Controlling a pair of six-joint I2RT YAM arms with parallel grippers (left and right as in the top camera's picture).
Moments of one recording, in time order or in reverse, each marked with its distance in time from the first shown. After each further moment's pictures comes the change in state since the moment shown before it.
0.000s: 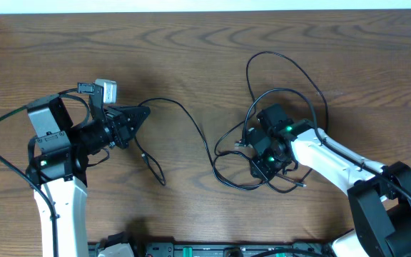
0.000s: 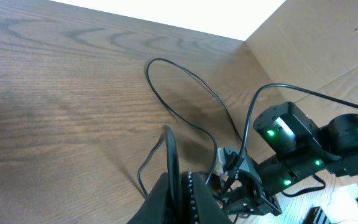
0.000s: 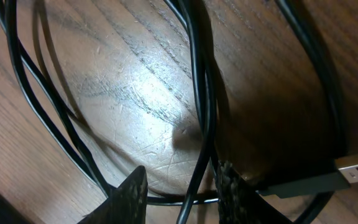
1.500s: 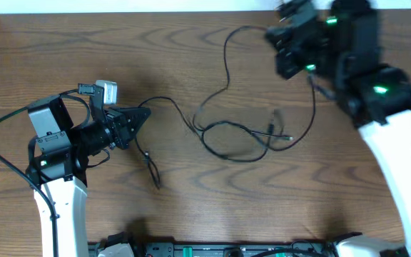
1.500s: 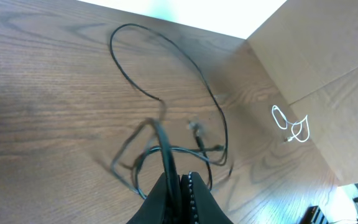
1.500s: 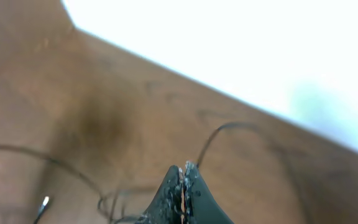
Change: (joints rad) left arm 0.000 0.000 0.000 -0.019 -0.009 0.000; right arm -0.210 -0.235 0.768 0.066 0.013 0.095
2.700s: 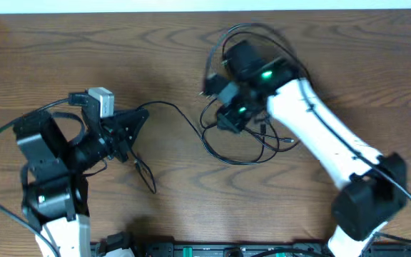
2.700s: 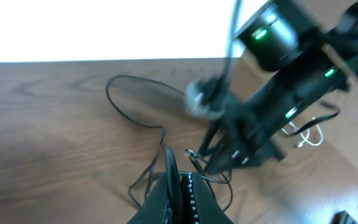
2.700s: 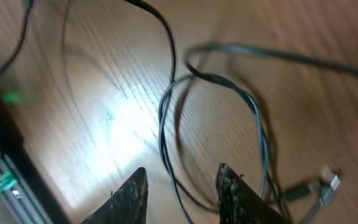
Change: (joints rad) left arm 0.000 -0.224 0.000 0.041 0.000 -0.005; right arm 0.325 0.429 0.018 -0.459 -0.001 -0.219
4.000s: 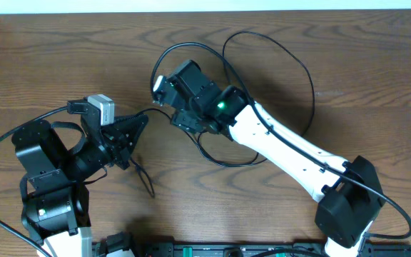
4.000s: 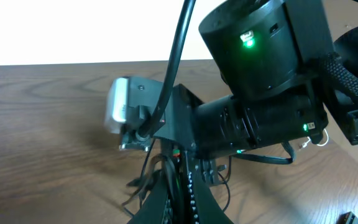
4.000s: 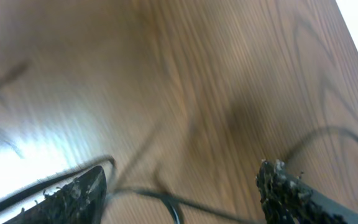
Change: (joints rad) left arm 0.000 -0.058 0.000 -0.049 -0.037 0.000; right arm 0.214 0.041 -0.001 0.402 0.373 -0.100
